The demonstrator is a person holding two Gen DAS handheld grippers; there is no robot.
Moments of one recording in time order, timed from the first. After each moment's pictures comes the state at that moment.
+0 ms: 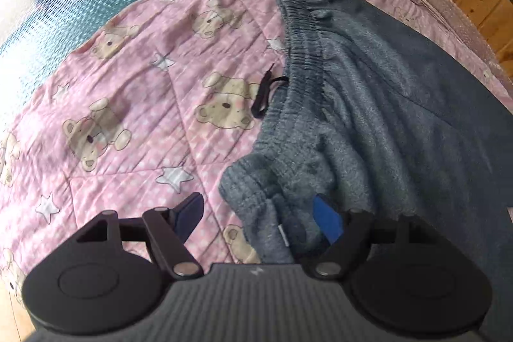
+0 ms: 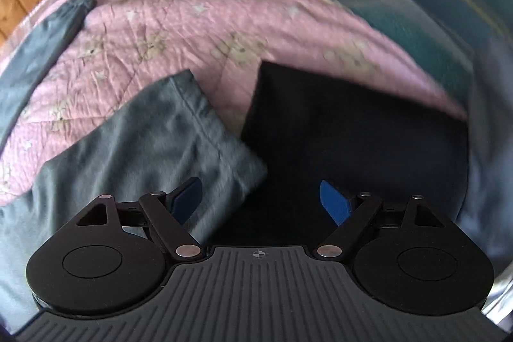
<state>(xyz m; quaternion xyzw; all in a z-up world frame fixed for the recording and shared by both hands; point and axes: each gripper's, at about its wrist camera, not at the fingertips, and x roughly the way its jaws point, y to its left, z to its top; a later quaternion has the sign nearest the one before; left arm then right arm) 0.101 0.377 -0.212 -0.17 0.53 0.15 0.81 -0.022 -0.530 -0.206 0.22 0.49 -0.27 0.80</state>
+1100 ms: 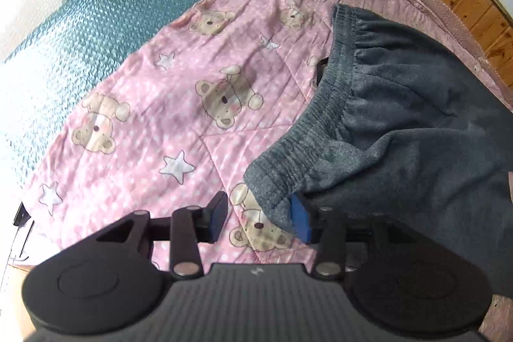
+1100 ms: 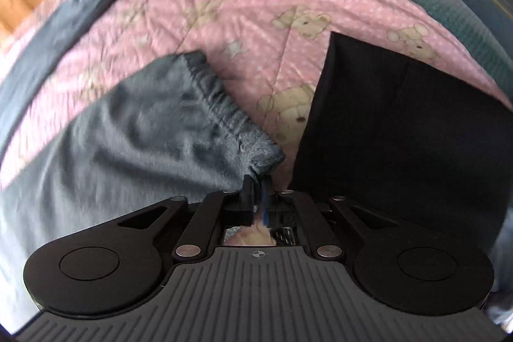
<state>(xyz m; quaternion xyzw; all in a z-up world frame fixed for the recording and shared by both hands) -0.015 0.471 -0.188 -0.18 0.52 0.12 0.82 0.004 -0.479 -0.214 0.15 0.50 -0.25 0.82</state>
